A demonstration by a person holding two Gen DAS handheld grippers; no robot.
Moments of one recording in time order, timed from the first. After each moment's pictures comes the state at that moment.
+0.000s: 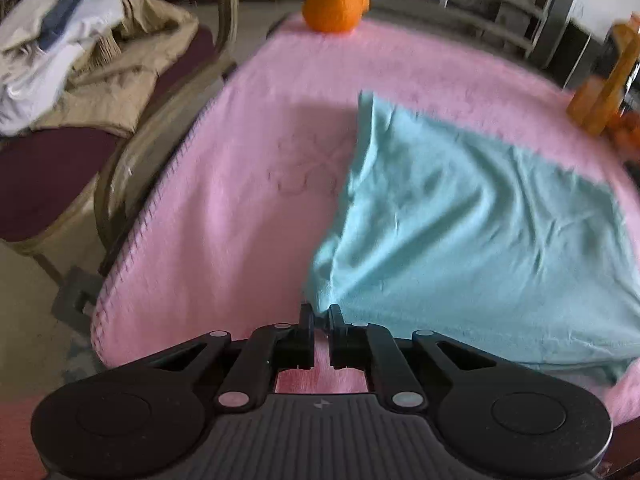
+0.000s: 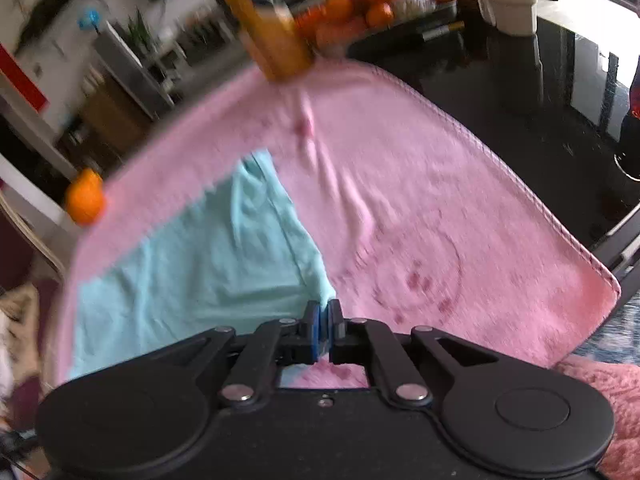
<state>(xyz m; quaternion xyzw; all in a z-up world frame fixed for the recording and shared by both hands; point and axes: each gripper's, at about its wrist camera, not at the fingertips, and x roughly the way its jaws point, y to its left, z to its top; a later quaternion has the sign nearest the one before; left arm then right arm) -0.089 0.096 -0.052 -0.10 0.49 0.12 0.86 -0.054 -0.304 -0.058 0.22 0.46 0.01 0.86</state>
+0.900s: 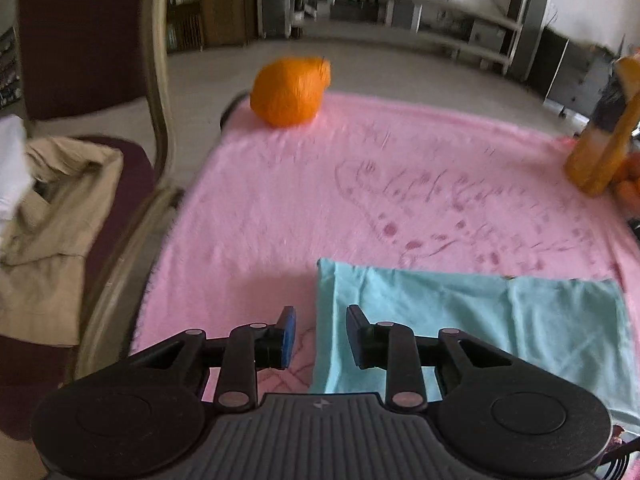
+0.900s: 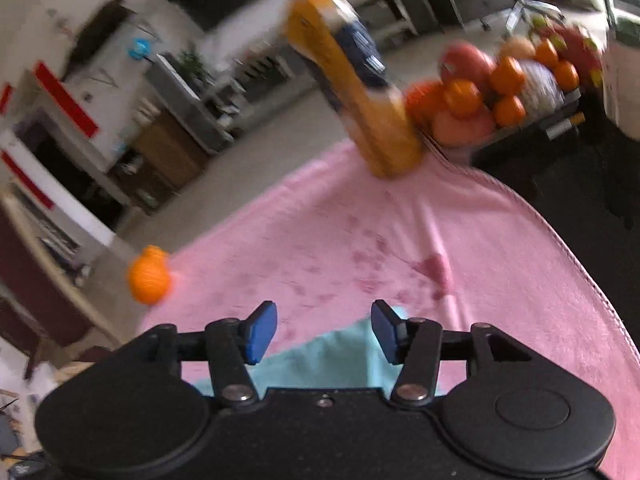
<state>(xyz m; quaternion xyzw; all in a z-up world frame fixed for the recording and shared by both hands) 0.057 0.119 -0.009 -0.07 0.45 0.10 0.89 0.091 -0.272 0.011 0.25 0.40 0.07 0.88</state>
